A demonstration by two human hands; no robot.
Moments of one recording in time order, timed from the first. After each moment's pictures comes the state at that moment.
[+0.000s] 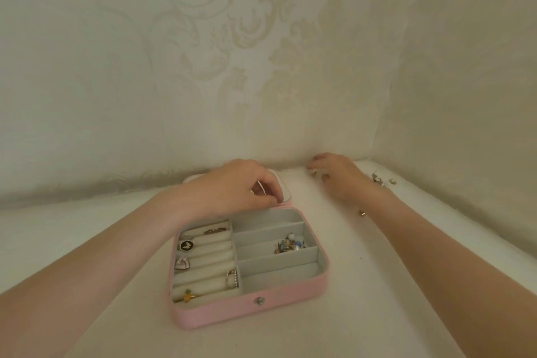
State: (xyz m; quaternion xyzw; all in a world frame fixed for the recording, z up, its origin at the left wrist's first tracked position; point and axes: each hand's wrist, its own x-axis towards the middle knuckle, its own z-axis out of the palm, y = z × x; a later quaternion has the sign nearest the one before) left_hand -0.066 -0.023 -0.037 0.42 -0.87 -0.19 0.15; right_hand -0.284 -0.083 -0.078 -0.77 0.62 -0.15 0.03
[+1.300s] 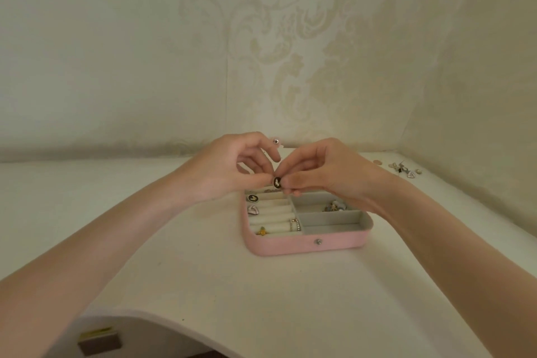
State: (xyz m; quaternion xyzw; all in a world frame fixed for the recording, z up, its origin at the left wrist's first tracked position) left_hand 0.021 0.029 -0.051 0.36 -0.79 -0.34 0.37; right_hand -0.170 0.041 -0.028 -0.71 0.41 -0.31 0.48
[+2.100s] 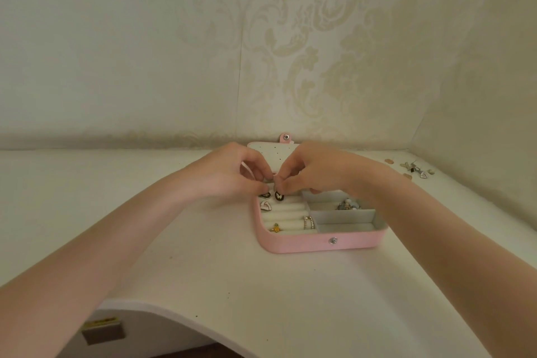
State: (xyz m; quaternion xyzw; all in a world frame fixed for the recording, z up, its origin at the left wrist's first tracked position) left_hand 0.032 0.026 -0.061 0.49 -0.77 -0.30 0.27; right_hand -0.135 0.025 -0.027 -0.79 0.54 -0.10 0.29
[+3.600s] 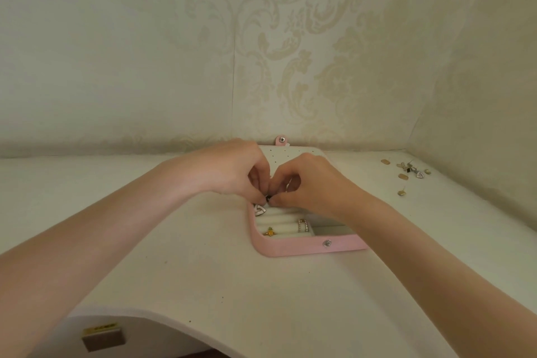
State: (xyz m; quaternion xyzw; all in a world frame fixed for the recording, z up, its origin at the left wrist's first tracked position) left_hand 0.018 0.021 -0.036 0.49 -0.86 -0.16 0.09; right_hand -0.137 0.034 -0.051 -0.83 0.49 -0.21 0.18
